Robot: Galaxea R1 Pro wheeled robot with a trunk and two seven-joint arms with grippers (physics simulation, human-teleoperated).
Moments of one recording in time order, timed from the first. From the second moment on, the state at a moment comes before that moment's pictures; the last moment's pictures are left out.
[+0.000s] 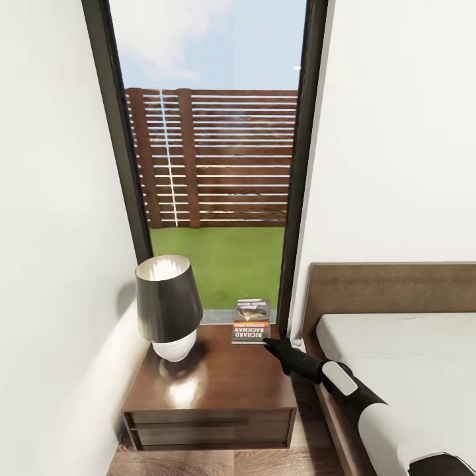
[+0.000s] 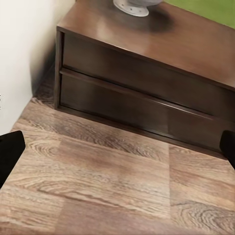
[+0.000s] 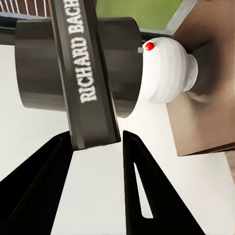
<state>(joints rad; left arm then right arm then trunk) 0.00 0.11 0.47 -0.02 0.36 -0.97 -0.74 -0.72 -0.04 0.21 -0.39 -1.21 0.60 0.44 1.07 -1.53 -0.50</state>
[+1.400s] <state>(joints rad) 0.00 0.12 0.47 -0.02 0.36 -0.94 -0.74 -0.72 -0.05 0.21 -0.39 -1.21 0.60 0.44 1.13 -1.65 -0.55</state>
